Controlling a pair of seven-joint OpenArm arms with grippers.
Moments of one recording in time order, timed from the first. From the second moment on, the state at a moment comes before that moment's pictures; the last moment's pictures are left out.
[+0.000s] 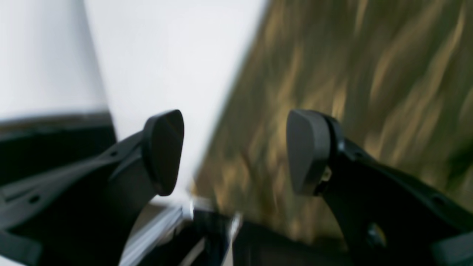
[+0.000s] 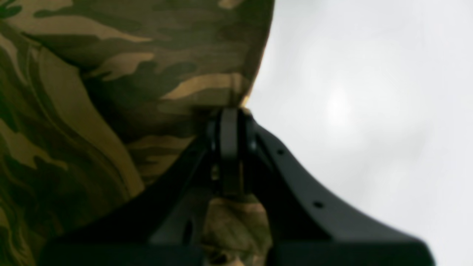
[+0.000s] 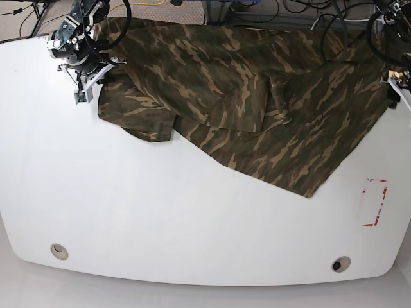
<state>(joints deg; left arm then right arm) 11.3 -23.0 -47.7 109.7 -22.0 -42.3 70.6 -16.0 -3.4 39.8 102.7 9.1 40.0 -60.2</state>
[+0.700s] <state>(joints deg) -20.3 -20.3 -28.0 83.6 -20.0 -41.9 65.7 -15.3 -3.2 35.6 102.7 8.3 39.8 -60.4</state>
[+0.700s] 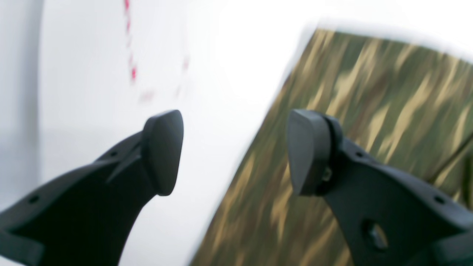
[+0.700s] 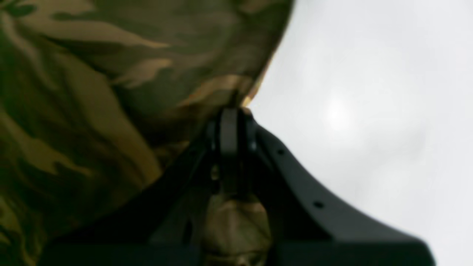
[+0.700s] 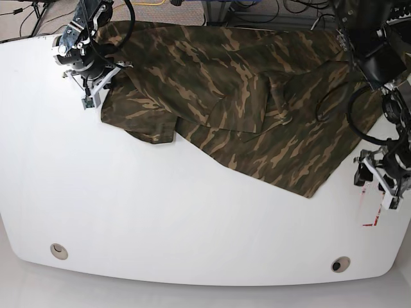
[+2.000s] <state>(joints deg) -39.7 -18.6 3.6 24.4 -21.0 -38.7 27.1 -14.3 -3.1 35.7 102.6 8.1 40.1 -60.9</state>
